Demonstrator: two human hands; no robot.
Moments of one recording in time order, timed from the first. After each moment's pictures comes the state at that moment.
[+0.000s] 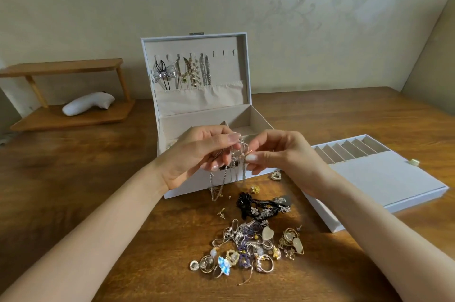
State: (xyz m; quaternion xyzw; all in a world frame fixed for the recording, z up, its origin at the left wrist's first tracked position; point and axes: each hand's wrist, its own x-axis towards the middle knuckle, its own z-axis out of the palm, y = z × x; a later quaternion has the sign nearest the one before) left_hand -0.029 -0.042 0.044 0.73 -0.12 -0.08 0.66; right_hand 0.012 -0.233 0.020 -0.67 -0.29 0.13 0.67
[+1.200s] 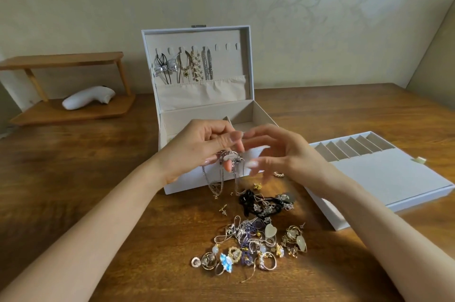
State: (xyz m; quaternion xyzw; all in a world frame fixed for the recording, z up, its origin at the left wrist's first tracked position) left_hand -0.029 -0.041 0.043 0.81 -0.17 0.00 0.57; right_hand 0.014 -0.238 0.015 -0.72 -0.31 0.14 0.60
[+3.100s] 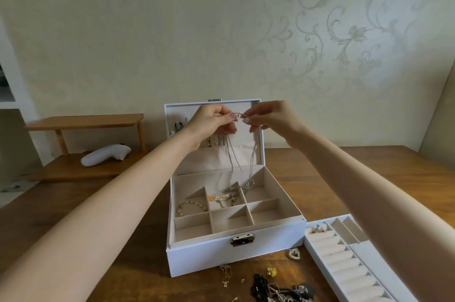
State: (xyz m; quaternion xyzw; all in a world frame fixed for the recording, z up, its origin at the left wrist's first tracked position) left_hand 0.113 -0.001 0.128 0.81 -0.09 0.16 0.56; right_hand 0.167 -0.176 0.130 -0.77 -0.31 -0.05 0.56
